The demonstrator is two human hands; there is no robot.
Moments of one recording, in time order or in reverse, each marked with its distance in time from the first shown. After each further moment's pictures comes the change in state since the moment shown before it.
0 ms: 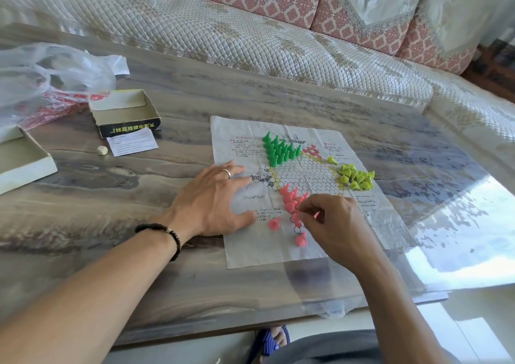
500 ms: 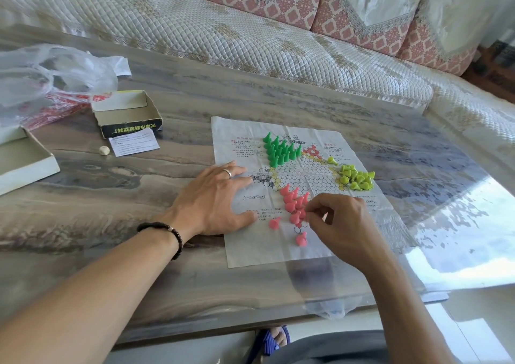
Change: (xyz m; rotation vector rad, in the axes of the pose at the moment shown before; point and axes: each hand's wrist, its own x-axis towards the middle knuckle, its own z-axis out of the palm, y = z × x) left_hand 0.000 0.000 -0.001 -0.001 -0.015 -0.007; right_hand -0.002 0.006 -0.009 0.003 0.019 -0.021
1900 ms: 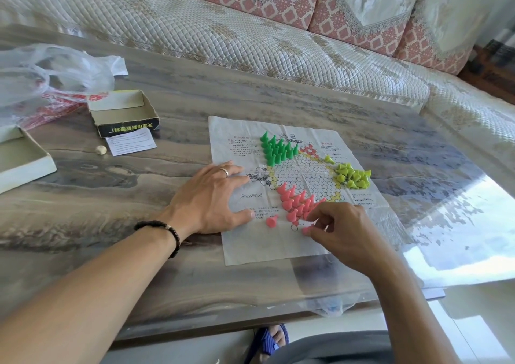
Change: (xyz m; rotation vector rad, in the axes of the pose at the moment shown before) left_hand 0.000 0.000 0.000 0.000 0.007 0.005; right_hand -0.008 0.012 -0.004 -0.050 -0.157 0.098
